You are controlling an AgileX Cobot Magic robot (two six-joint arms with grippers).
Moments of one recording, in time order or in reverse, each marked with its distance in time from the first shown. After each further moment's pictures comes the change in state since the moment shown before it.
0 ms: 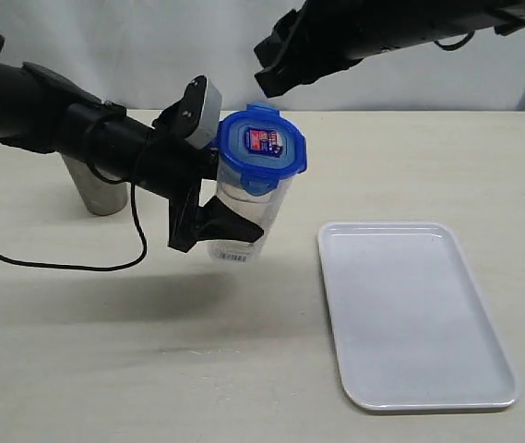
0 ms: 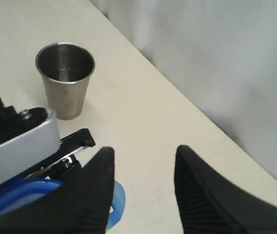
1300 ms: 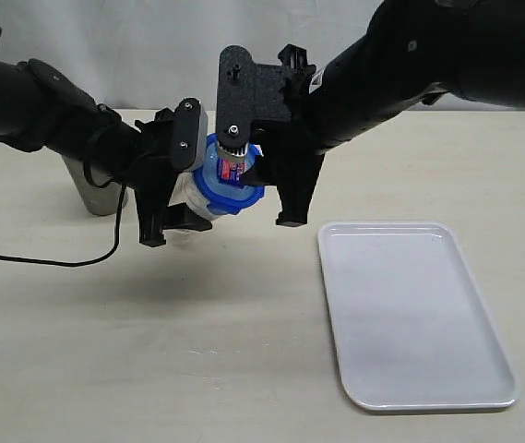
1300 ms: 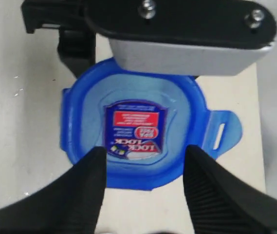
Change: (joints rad) left arm 0.008 -0.002 -0.007 0.296 -0.360 0.000; right arm 0.097 0.122 0.042 -0.163 0.121 -0.505
